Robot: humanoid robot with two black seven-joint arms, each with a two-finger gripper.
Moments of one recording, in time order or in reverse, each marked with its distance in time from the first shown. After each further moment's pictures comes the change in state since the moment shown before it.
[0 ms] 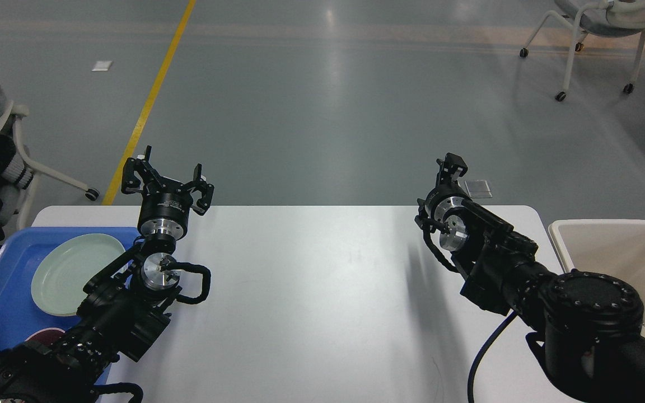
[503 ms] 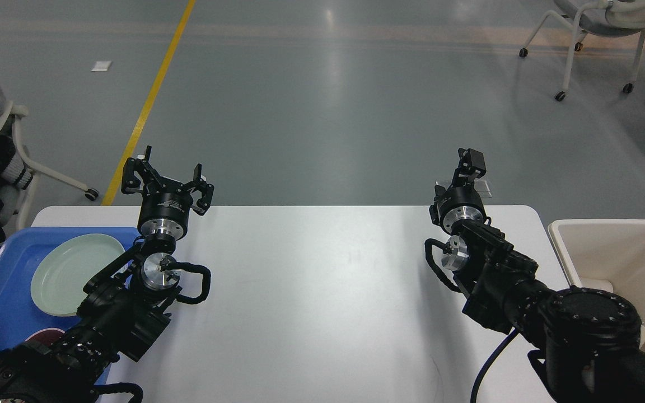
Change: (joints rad) left arm 0.000 0.000 0.000 0.000 0.000 0.000 0.000; right arm -0.064 0.000 -0.006 0.003 -0.001 0.007 0.236
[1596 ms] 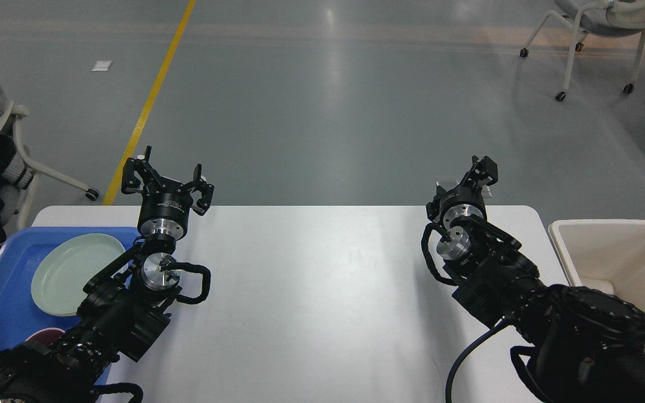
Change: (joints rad) left arm 0.000 0.000 0.000 0.000 0.000 0.000 0.000; right arm 0.010 0.011 0.325 0.010 0.012 -0.004 -0.007
